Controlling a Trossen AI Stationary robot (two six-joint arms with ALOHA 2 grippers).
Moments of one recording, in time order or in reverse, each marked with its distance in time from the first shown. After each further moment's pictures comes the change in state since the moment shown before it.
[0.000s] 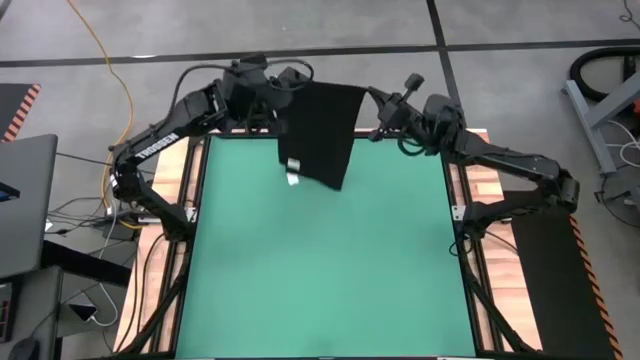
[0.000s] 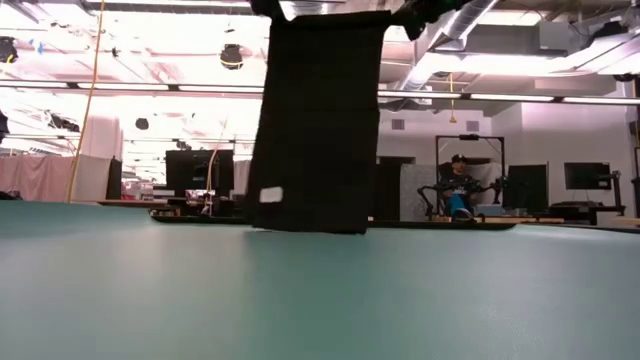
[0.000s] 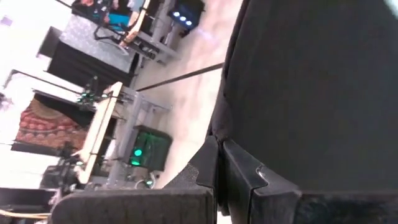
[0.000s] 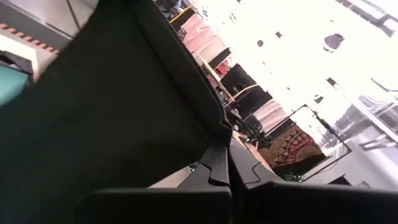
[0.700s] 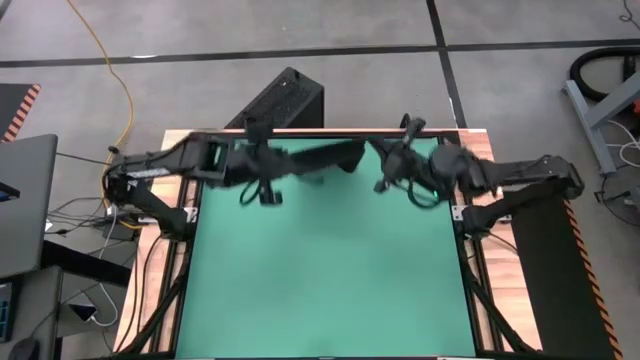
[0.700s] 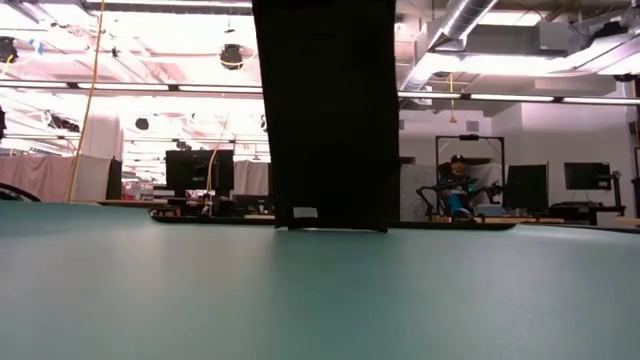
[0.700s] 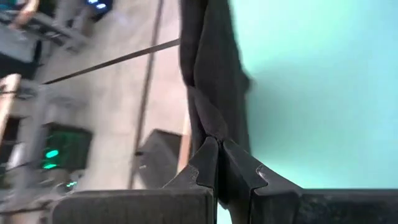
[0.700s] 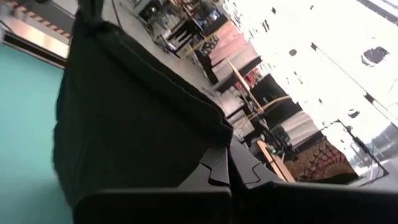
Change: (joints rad) left arm -0.487 -0.011 0.000 -0.385 -0.064 -0.499; right arm 0.564 -0.064 0.033 -0.201 0.431 0.032
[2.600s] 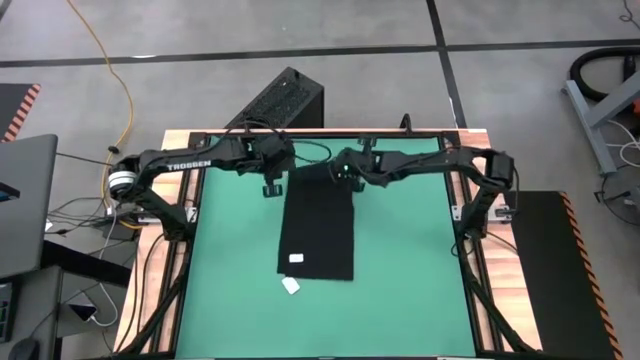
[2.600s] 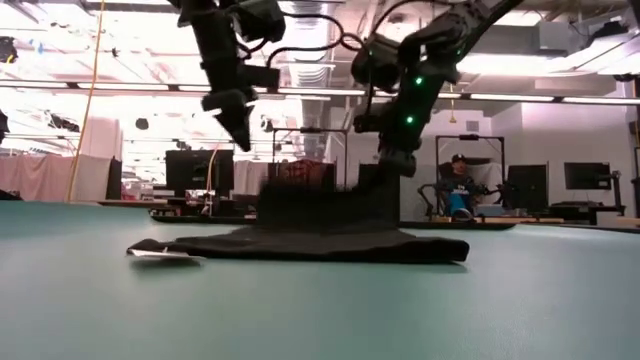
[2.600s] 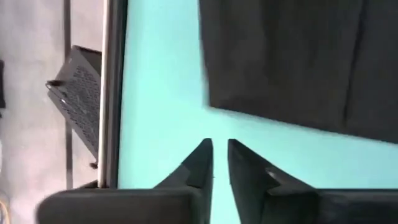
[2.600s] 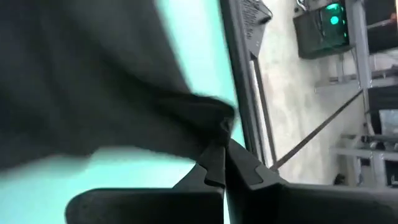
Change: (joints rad) left arm 0.414 0.001 -0.655 0.410 0.306 0.158; right arm -0.418 0.616 -0.019 -0.318 -0.166 0.488
